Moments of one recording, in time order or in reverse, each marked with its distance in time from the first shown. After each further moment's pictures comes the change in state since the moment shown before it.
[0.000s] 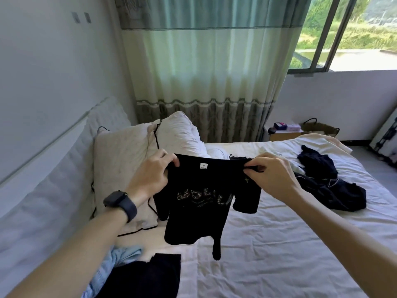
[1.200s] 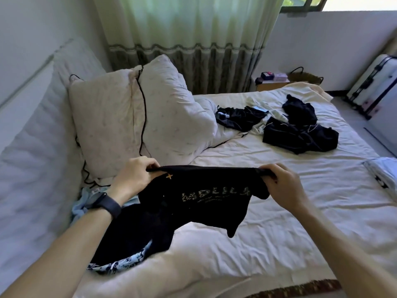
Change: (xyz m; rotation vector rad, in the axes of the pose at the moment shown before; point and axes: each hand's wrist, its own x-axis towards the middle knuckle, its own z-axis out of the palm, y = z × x) left_hand -0.143 -0.036 0.033 -0.136 -0.401 -0.313; right_hand -0.186 0.048 0.032 -0.097 -0.128 0.230
